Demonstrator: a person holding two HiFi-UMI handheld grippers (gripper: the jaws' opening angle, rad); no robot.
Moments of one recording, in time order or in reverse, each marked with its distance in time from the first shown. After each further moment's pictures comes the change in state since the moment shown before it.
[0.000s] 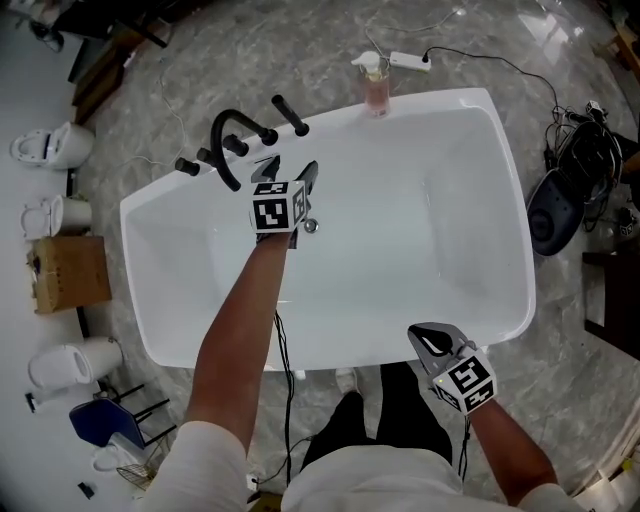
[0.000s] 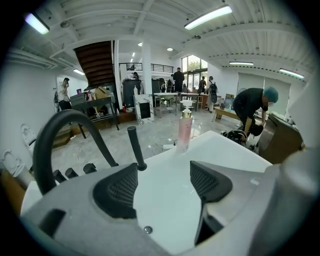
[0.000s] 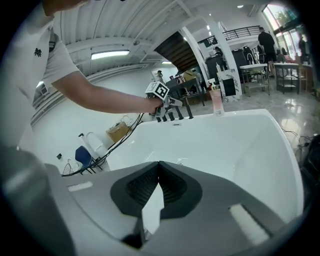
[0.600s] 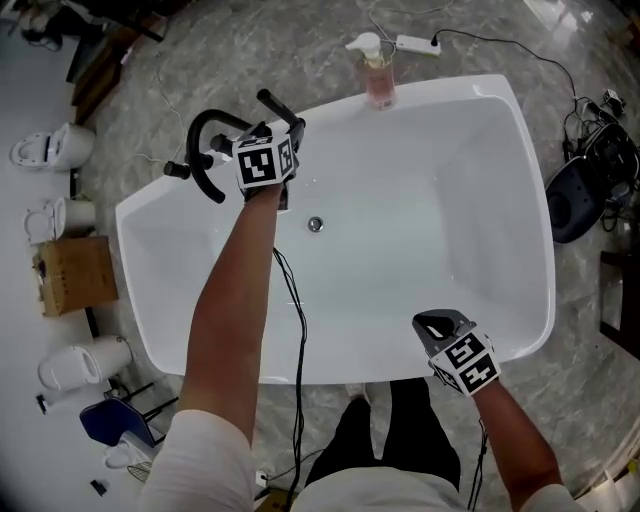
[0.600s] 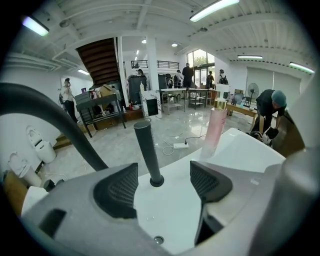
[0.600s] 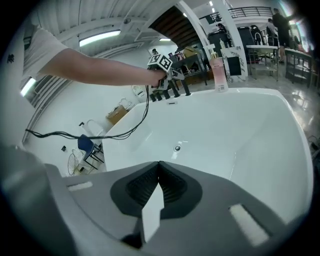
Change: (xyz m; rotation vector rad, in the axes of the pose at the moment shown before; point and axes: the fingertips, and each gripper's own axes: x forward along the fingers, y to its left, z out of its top) left arm 0.112 0.065 0.021 -0.013 0.029 0.085; right arm 0.073 -0.075 -0.032 0.021 0.244 0.029
